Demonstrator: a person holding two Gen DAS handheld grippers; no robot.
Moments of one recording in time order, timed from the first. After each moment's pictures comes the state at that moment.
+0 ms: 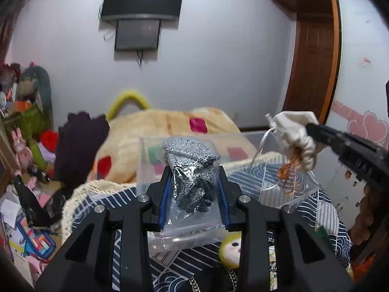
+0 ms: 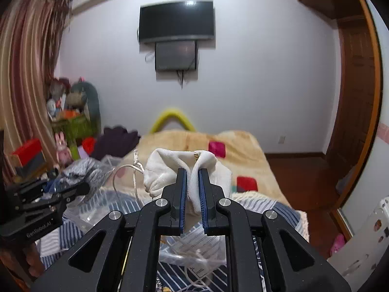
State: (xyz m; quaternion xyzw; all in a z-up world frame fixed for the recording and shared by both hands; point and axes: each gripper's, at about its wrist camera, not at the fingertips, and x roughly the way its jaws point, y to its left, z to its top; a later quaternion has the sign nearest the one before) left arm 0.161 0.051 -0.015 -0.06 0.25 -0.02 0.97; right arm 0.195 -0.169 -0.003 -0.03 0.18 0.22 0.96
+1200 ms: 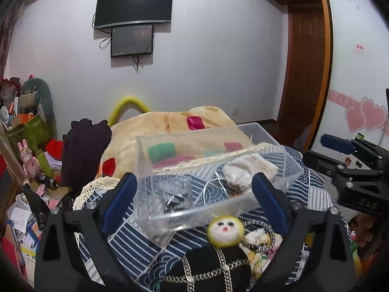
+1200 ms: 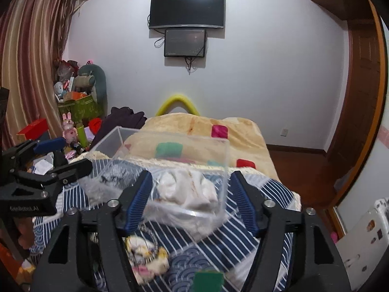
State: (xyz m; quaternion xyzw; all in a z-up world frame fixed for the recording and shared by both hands) left arm 0.120 0.021 -0.003 -0.01 0.24 -0.01 0.97; right arm 0.173 -0.185 -0.012 -0.07 0.22 0.24 0.94
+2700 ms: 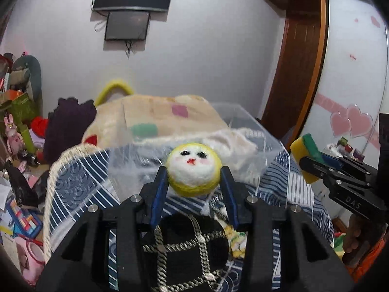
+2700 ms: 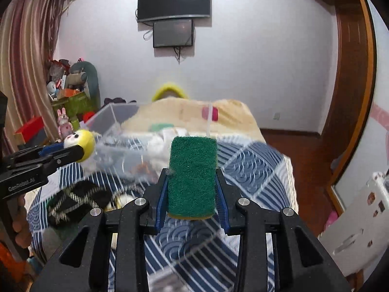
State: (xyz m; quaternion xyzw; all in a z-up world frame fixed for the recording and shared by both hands) left arm 0.099 0.019 -0.028 -0.07 0.25 -0.05 0.96; right arm 0.142 -0.220 -0.051 -0.05 0.26 0.21 0.94
